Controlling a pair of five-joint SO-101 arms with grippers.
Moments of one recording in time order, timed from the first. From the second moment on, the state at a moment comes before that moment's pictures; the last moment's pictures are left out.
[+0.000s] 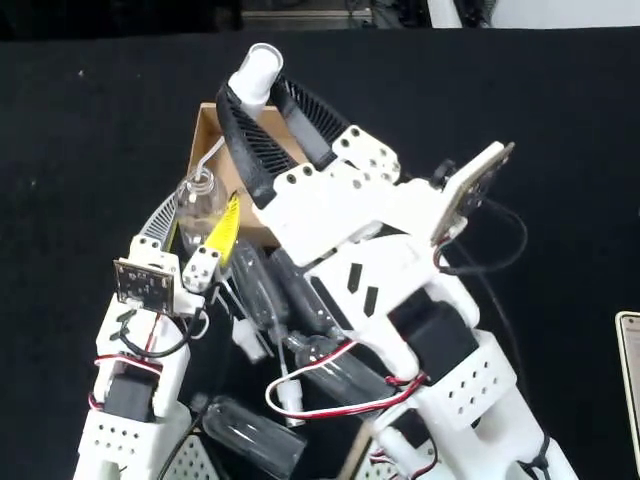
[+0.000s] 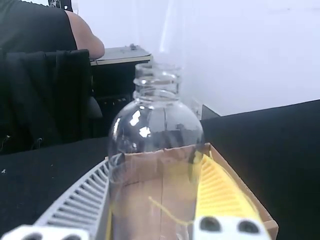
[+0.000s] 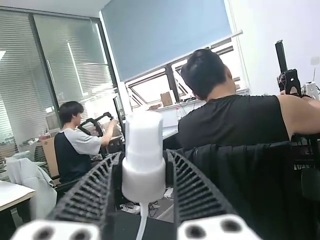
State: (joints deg) left arm 7.4 -103.3 96.3 12.3 -5.0; right arm -36.4 -53.8 35.5 9.6 -15.7
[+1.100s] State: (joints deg) left arm 7.6 -103.3 96.3 12.3 -5.0; right arm -36.7 -50.5 41.5 13.8 -15.7
